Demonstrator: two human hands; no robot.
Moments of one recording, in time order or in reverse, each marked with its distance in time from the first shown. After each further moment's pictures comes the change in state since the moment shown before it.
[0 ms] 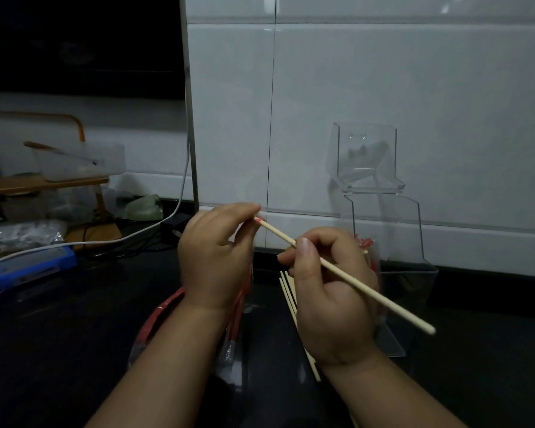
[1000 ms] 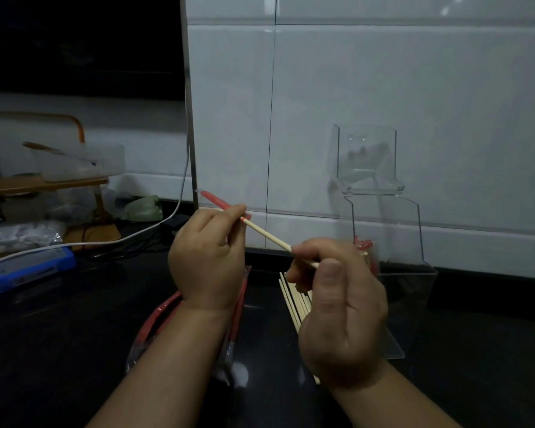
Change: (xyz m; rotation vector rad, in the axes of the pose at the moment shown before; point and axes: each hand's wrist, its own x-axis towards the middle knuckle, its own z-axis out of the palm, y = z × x) left_hand -0.003 -0.003 -0.001 0.230 0.077 -0.037; right_hand -0.007 -0.002 -0.008 0.009 -0.037 -0.173
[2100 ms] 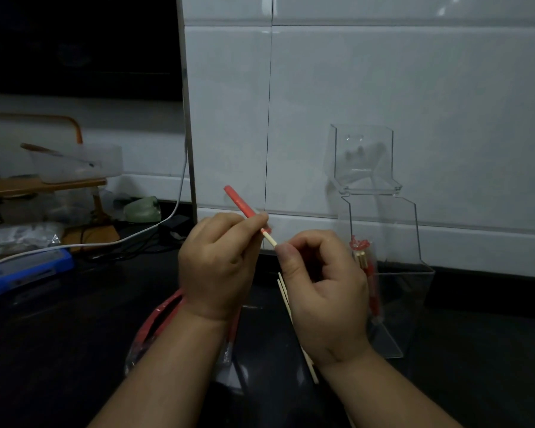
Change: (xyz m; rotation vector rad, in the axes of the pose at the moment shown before) left_hand -0.003 0.000 -0.001 -0.119 -0.030 0.299; right_hand 0.007 0.006 0.007 -0.094 -0.011 0.206
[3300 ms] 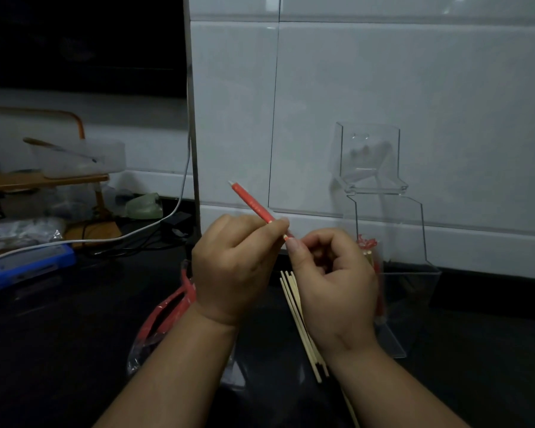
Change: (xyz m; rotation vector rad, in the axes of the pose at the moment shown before) left_hand 0.002 0.009 0.002 0.016 0.030 0.133; right_hand 0.003 0.002 0.001 0.023 0.030 0.212
